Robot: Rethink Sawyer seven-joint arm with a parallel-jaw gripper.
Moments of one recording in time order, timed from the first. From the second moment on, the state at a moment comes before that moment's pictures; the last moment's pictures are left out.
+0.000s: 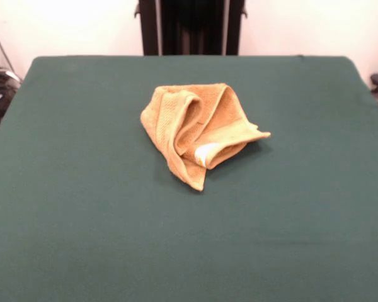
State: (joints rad) arm 0.02 -1.17 -0.05 2.17 0.00 0.56 1.57
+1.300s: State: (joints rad) arm 0.01 -0.84 -0.06 2.17 0.00 0.20 1.57
